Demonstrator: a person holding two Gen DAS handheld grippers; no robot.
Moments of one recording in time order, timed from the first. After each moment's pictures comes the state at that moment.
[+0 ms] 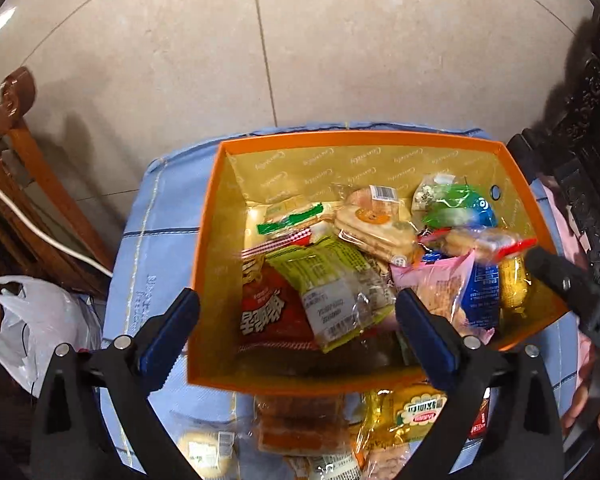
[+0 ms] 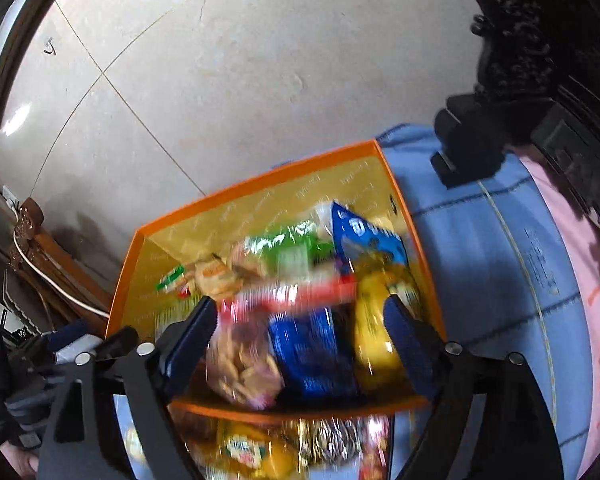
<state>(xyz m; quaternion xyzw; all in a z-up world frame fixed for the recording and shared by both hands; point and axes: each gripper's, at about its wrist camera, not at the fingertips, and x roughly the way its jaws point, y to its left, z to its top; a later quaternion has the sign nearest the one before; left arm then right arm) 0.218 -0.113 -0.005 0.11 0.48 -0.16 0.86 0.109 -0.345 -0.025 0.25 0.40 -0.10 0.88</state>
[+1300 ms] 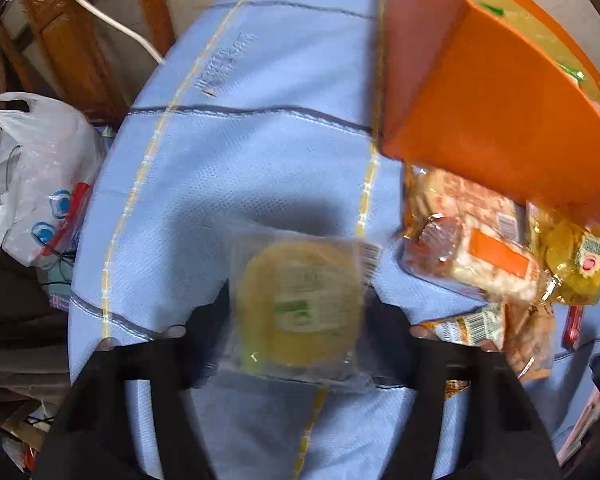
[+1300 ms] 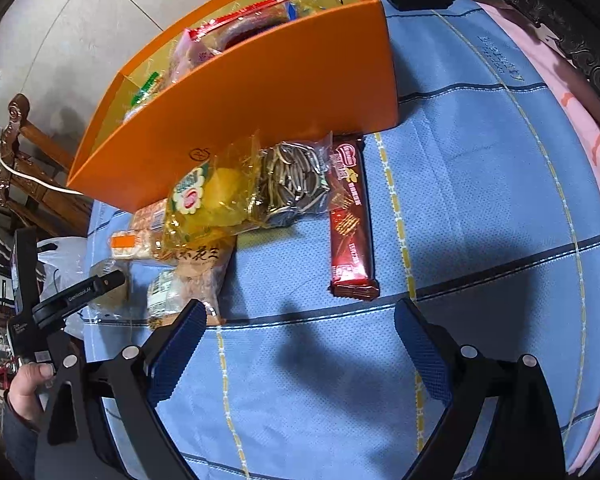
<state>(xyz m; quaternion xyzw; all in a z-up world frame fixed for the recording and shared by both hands) 0.166 0.030 -0.138 0.04 0.63 -0.06 0.77 -0.009 -0.279 -0.106 0.27 0.55 -0.09 0.79</state>
